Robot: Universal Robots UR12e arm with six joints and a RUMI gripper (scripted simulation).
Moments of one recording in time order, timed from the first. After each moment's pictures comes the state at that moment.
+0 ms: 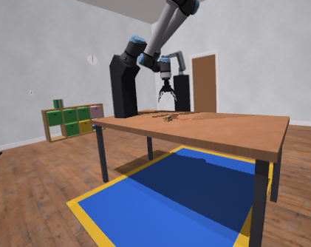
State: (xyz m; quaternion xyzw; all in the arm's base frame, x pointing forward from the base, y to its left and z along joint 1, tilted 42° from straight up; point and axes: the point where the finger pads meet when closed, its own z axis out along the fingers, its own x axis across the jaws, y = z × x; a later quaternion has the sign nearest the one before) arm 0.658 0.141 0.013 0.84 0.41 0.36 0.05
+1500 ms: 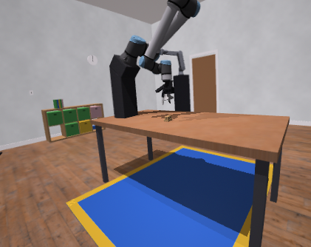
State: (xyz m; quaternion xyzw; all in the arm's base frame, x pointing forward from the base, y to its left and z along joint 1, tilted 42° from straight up) arm 0.666 0.139 -0.005 0.50 0.79 0.28 0.23
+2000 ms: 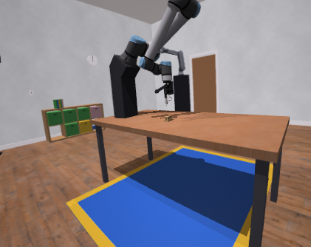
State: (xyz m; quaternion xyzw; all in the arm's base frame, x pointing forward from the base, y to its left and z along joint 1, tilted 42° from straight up) arm 0.672 0.138 -0.009 0.34 0.87 0.23 0.28
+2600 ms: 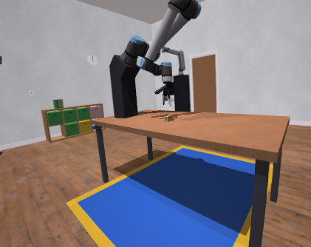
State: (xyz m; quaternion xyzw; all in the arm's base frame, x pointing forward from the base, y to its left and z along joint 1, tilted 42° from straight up) arm 0.680 0.140 -0.011 0.15 0.92 0.17 0.32
